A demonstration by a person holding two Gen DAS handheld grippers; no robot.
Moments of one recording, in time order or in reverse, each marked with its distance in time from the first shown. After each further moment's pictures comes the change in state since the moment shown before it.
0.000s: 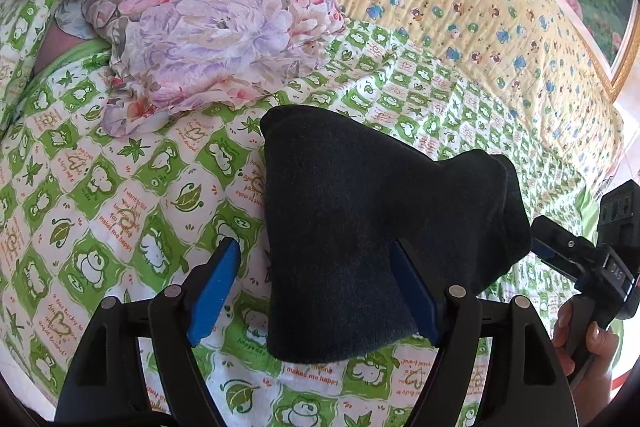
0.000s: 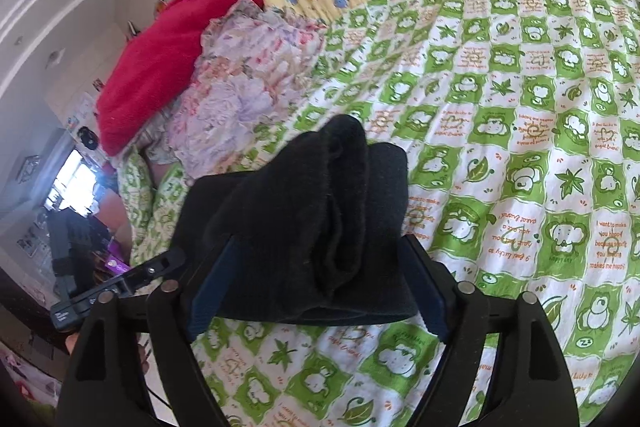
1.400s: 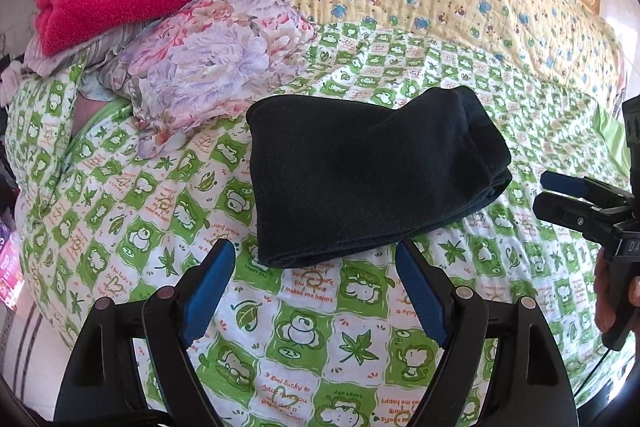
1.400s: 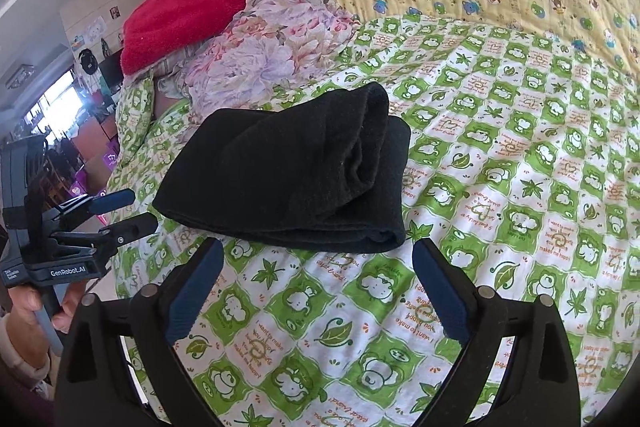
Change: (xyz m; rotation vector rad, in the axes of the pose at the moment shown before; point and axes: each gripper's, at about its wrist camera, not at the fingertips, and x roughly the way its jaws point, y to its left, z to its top) left arm -0.046 -0.046 -0.053 0.276 -0.061 0.163; right arm -0.033 0.035 -0.046 -0.288 0.032 -0.124
